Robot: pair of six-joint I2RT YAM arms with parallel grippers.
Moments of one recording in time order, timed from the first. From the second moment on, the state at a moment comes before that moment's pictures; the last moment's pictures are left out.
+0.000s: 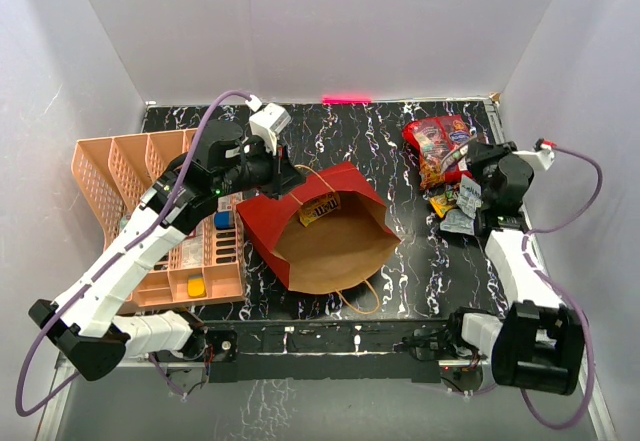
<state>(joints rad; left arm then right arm) -0.67 1.18 1.38 -0.61 0.28 -0.23 -0.12 1.06 0.69 0.32 0.13 0.78</state>
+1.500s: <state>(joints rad) -0.67 1.17 1.38 -0.60 0.29 -0.23 -0.23 1.29 0.94 -0.05 -0.20 0.55</state>
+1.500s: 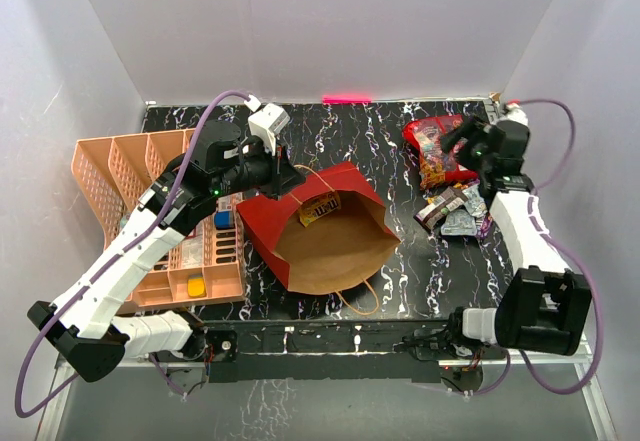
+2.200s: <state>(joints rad) -0.67 1.18 1.38 -0.60 0.29 -0.23 0.51 0.75 0.94 -0.24 -0.53 -0.04</state>
